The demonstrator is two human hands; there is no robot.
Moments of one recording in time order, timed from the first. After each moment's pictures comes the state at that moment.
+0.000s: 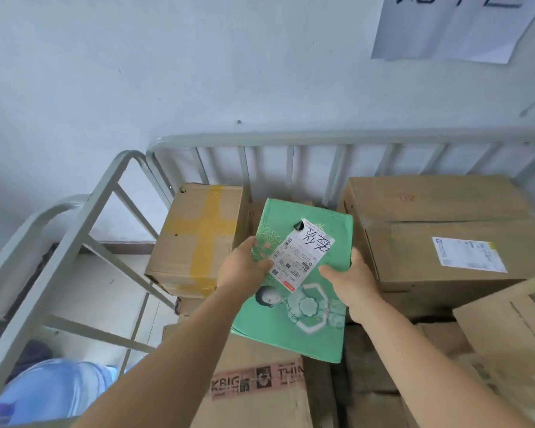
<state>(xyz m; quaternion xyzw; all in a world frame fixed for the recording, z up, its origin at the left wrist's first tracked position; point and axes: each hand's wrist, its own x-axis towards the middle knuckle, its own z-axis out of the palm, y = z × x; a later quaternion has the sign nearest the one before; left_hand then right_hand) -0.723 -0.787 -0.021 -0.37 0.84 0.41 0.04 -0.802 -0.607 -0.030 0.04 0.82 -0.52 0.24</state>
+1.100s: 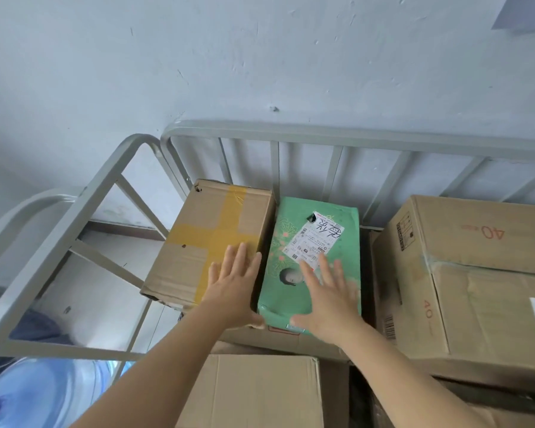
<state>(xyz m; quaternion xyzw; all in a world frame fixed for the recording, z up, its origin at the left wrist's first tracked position) -0.745 -0.873 -0.087 -0.22 0.94 0.08 0.24 -0.848 -0.710 -0.101 -0.35 0.88 -0.07 0.30</state>
